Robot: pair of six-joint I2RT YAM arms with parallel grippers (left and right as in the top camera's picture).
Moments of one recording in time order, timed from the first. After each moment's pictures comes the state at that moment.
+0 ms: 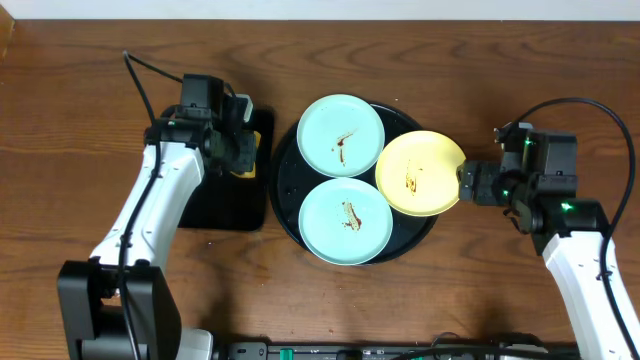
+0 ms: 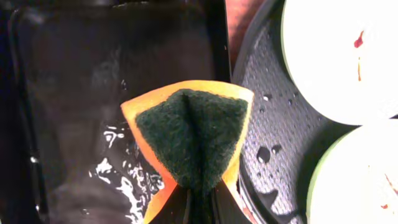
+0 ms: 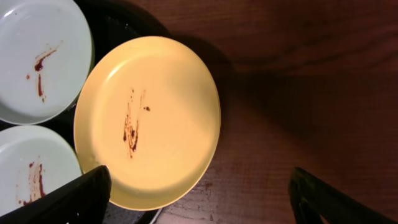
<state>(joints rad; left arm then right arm) -0.09 1.62 1.21 -0.79 0.16 0.03 0.00 1.21 0.86 -0.60 -0.14 0.11</state>
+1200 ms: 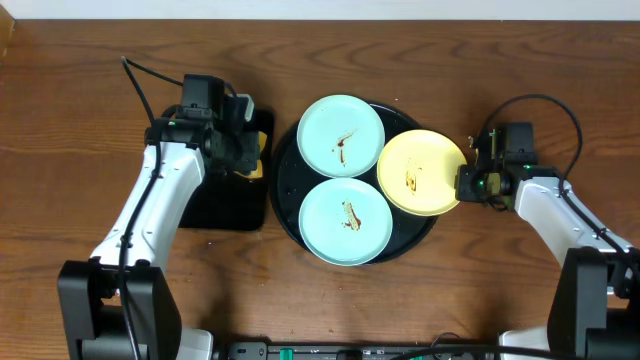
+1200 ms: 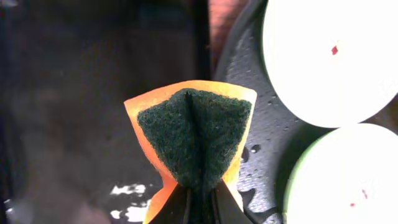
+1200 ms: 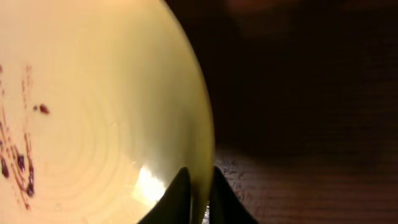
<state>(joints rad) -0.09 1.62 1.21 -0.78 0.24 -0.03 0.00 1.63 0.87 -0.45 -0.14 0.12</state>
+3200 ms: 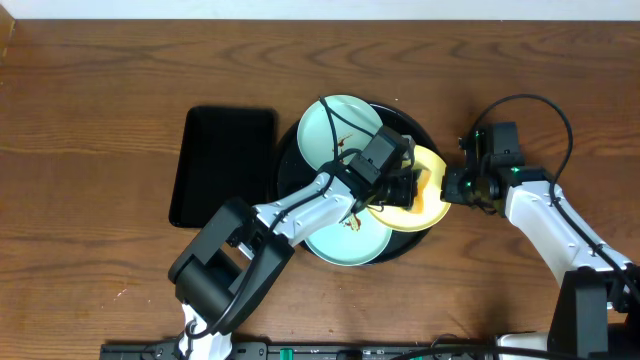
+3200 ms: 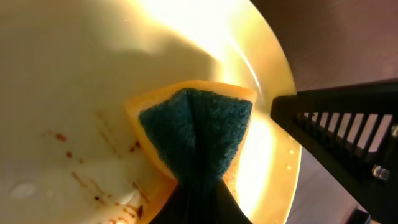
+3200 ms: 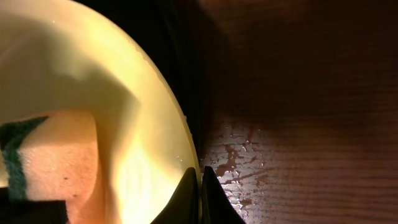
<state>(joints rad) -0.76 1.97 1.22 -0.16 0.36 -0.68 0.09 1.57 0.87 -0.51 -0.14 0.25</state>
